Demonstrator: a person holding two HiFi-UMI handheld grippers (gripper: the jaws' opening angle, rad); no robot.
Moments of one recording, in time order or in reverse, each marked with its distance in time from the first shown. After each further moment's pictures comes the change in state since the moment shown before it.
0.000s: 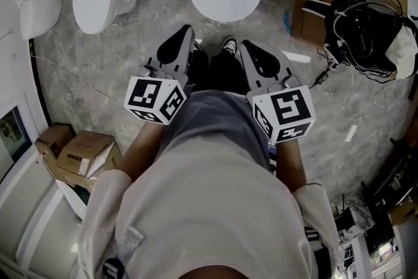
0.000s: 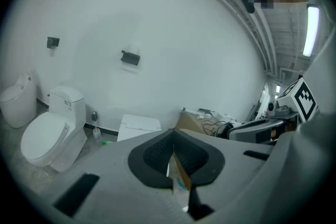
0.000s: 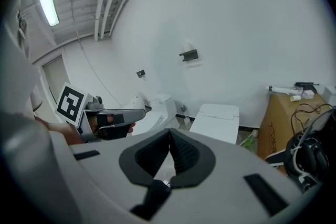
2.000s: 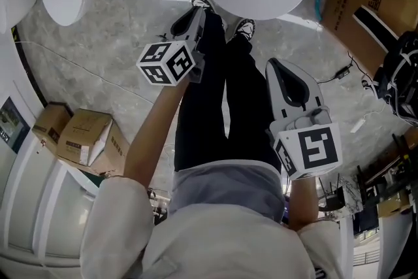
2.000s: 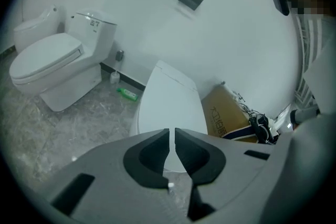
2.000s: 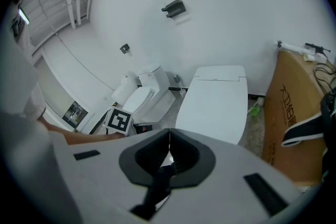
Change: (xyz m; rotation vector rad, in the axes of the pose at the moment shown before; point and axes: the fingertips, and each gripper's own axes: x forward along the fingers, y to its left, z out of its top) left arm 0.166 0.216 -0.264 -0.384 0.265 0.105; right arm 0.176 -0.059 -0.132 0.121 0.273 0.005
